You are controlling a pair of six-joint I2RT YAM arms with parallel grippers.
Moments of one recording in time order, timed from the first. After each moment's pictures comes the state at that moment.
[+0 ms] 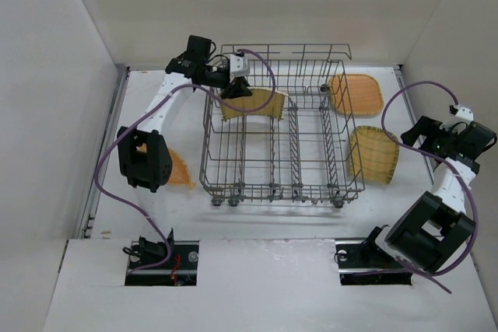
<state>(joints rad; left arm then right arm) -0.29 1.97 1.92 -0.75 1.05 0.94 -0.75 1.23 0.84 -0.23 -0.60 -0.10</state>
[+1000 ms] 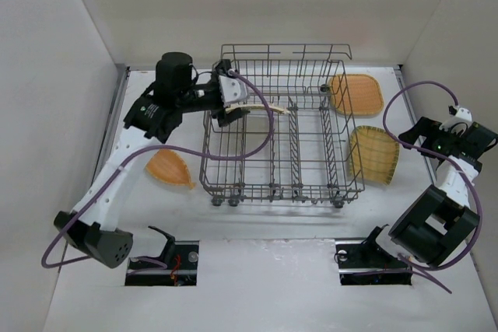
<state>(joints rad) -0.46 1.34 1.54 -0.64 0.76 0.80 -0.77 1.28 0.86 -0.24 -0.70 -0.12</state>
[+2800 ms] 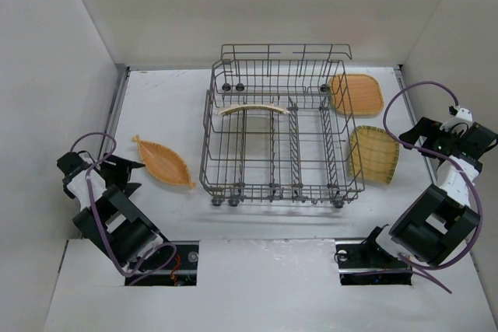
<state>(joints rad) 0.83 1.29 0.73 -0.65 0.60 -0.52 -0.77 1.29 0.86 -0.24 -0.70 -0.13</state>
